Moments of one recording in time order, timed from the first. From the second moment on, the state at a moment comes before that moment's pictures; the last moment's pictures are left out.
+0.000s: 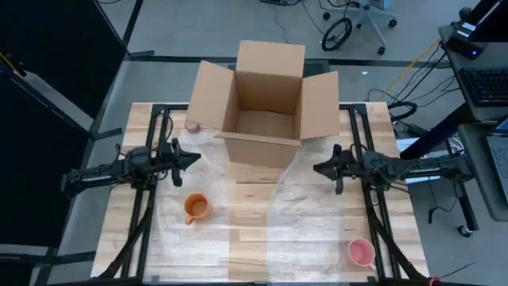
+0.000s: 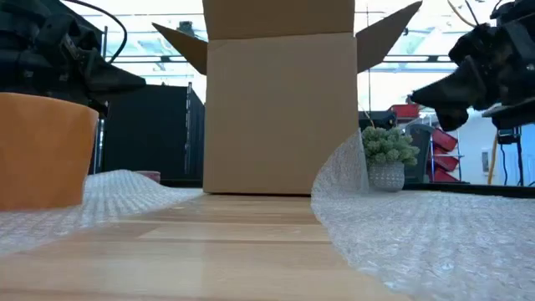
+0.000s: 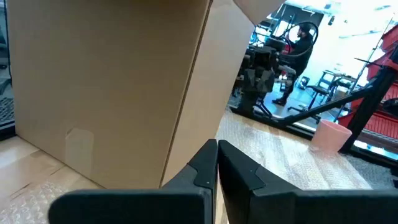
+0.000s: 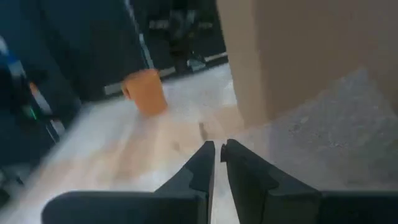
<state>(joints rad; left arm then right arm) 0.17 0.03 0.01 0.01 -0.03 -0.28 0.01 0.24 0.01 0.15 0.13 0.34</state>
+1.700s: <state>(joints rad) 0.18 0.03 0.01 0.11 -0.08 -0.39 0.01 0.25 0.01 0.29 0.18 0.30</state>
